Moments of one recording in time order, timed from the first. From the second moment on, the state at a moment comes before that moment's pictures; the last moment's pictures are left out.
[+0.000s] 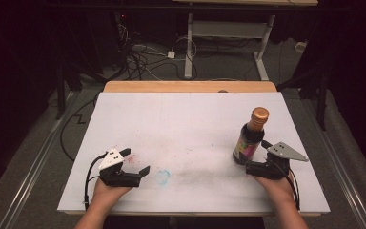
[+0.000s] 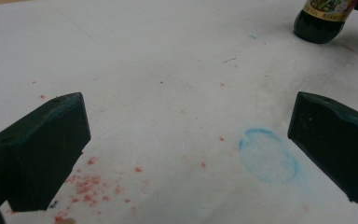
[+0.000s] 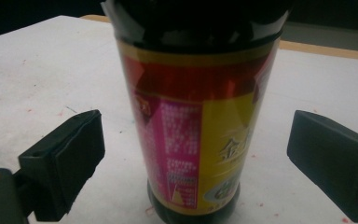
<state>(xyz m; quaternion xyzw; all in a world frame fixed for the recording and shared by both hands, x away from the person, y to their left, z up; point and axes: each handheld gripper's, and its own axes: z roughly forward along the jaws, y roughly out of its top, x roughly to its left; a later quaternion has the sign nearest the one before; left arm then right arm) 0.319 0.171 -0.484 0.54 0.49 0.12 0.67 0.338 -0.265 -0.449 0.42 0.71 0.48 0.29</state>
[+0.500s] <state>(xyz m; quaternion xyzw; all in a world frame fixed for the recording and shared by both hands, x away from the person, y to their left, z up) 0.319 0.171 -0.487 0.55 0.49 0.13 0.67 0.354 -0.258 -0.444 0.42 0.71 0.49 0.29</state>
